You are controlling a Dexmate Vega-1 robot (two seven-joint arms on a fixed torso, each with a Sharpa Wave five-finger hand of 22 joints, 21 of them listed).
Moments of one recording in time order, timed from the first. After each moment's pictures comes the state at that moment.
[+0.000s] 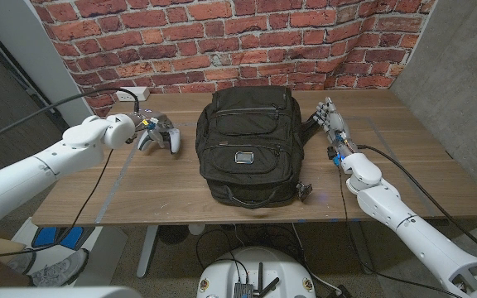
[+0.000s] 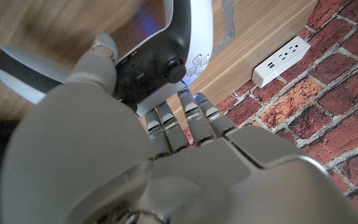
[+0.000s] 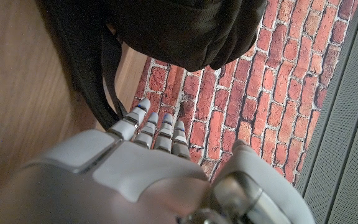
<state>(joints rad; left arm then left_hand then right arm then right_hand) 0.64 1.09 0.62 -1.67 0.65 0.14 -0.26 1.01 -0.09 0.40 -0.17 0.20 0.63 -0.13 0.29 0.18 0.65 -0.21 0.22 0.18 0.64 -0.06 0.20 0.17 0.28 -0.04 0.19 0.17 -0.95 -0.54 -0.36 -1.46 0.54 0.31 -0.13 0.12 0.12 0.20 0.14 0.29 0.10 0.01 0.18 0.17 0.13 0.02 0.19 0.19 0.02 -0.02 0.20 0.32 0.22 -0.02 0.20 0.17</state>
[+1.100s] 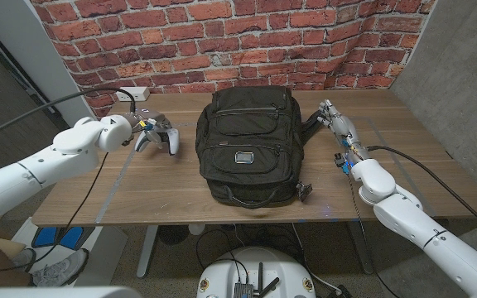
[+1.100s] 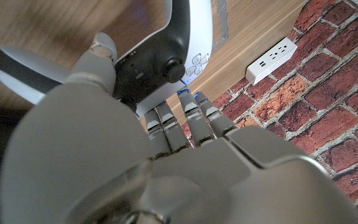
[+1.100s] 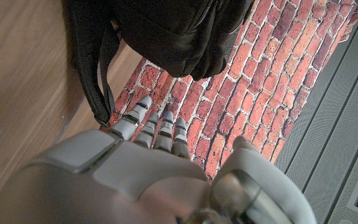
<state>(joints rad) 0.77 1.16 0.53 -1.84 0.64 0.25 -0.28 1.01 -0.09 0.39 -0.17 0.20 0.64 -0.13 0.27 0.18 0.66 -0.21 0.21 0.18 0.65 -0.06 0.20 0.17 0.29 -0.04 0.19 0.17 -1.11 -0.69 -0.32 -1.73 0.36 0.25 -0.26 0.16 0.12 0.22 0.09 0.28 0.13 0.01 0.19 0.17 0.14 0.01 0.19 0.19 0.02 -0.03 0.20 0.30 0.24 -0.03 0.20 0.17</state>
